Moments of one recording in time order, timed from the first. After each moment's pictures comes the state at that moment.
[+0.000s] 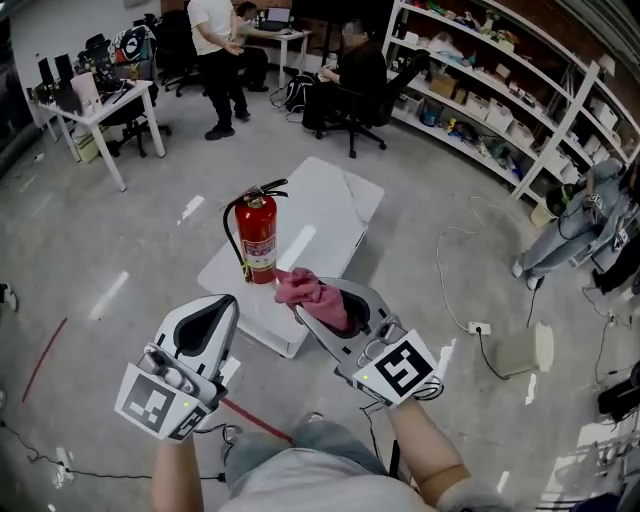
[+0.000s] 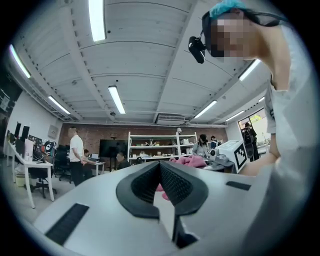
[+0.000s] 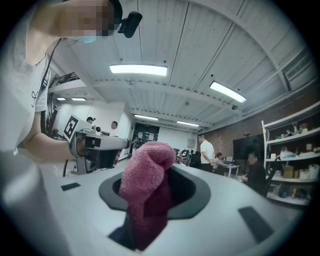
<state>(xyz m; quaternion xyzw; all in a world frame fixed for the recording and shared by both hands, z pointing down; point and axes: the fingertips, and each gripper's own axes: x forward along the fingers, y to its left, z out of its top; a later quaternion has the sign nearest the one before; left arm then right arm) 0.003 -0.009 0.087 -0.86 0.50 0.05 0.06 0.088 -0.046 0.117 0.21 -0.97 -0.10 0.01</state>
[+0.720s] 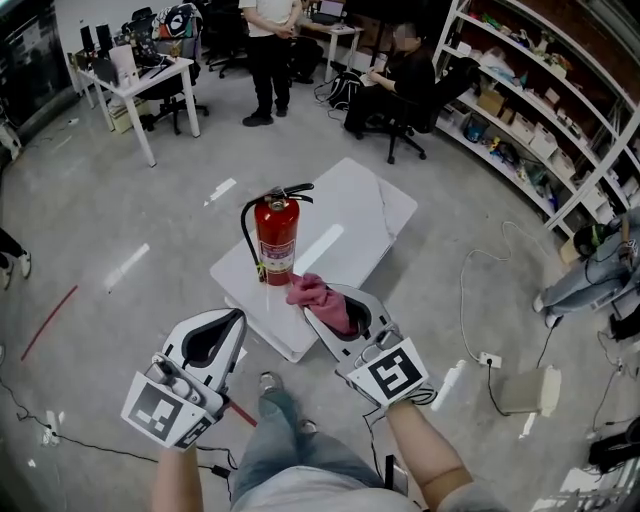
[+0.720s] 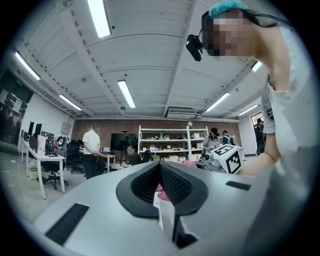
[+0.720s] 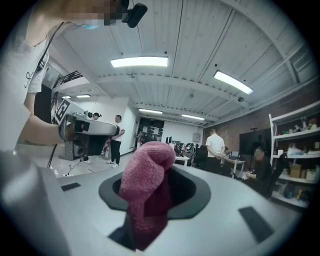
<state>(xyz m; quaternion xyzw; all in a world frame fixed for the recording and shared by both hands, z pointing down) -0.001 -0.052 0.112 -0.83 0.56 0.02 0.02 0.074 -0.125 0.161 0.18 -0.98 -0.09 0.05</state>
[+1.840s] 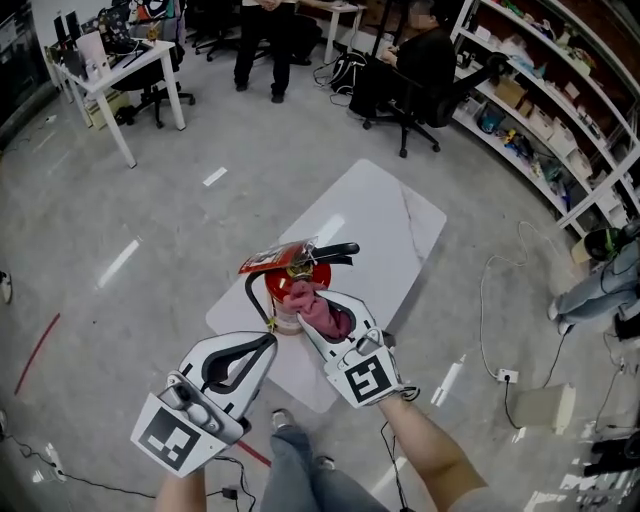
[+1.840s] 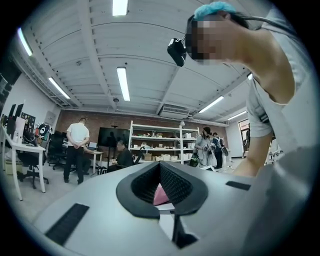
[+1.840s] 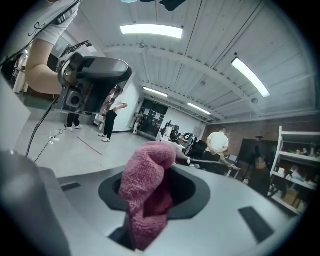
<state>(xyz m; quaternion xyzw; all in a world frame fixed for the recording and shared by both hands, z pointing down) -0.102 -0.269 0.218 -0.88 0.48 0.02 0.00 -0.085 -0.354 0.333 0.18 -0.95 -0.19 0.16</state>
